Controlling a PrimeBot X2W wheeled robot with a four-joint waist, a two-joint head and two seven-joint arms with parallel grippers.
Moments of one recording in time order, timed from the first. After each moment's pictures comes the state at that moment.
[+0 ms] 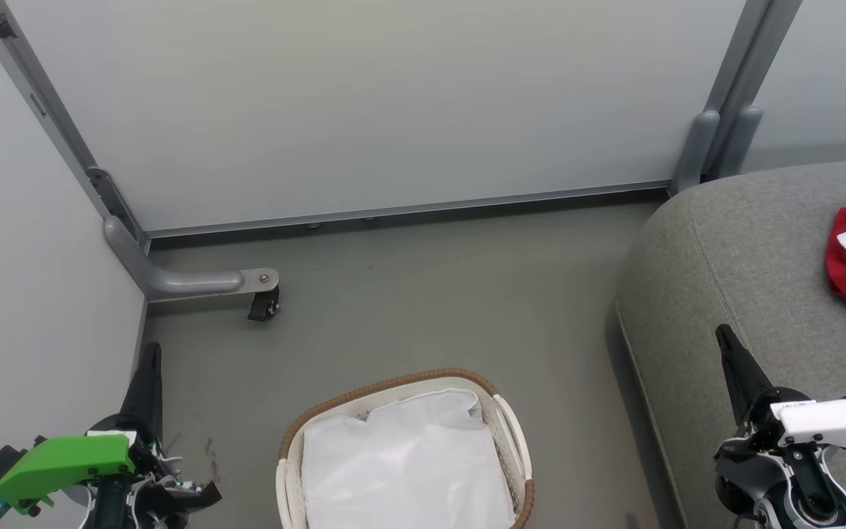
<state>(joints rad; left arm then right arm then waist) -0.10 0.05 0.11 0.24 -1.61 -0.13 0.11 -0.11 -0.05 -0.11 0.24 1.61 0.13 0.11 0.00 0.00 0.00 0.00</state>
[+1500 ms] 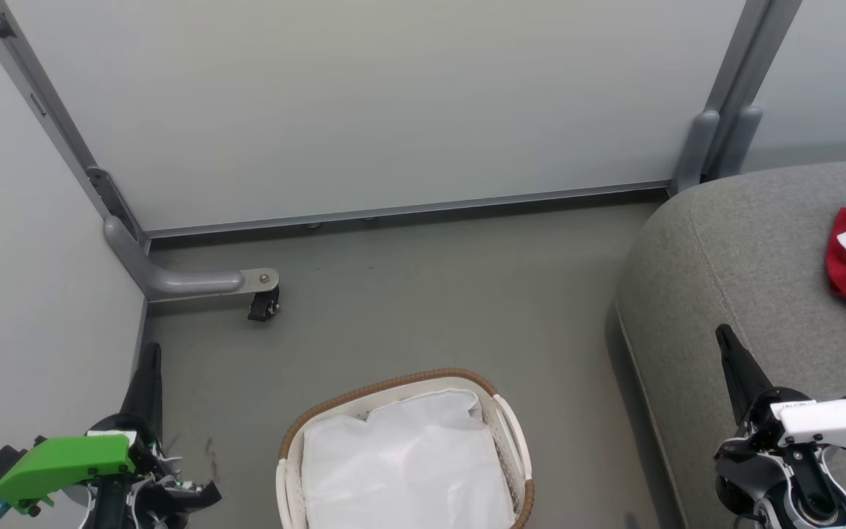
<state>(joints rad) -0.10 0.05 0.11 0.24 -1.61 -0.13 0.11 -0.11 -0.05 -0.11 0.24 1.61 0.13 0.11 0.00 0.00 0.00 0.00</state>
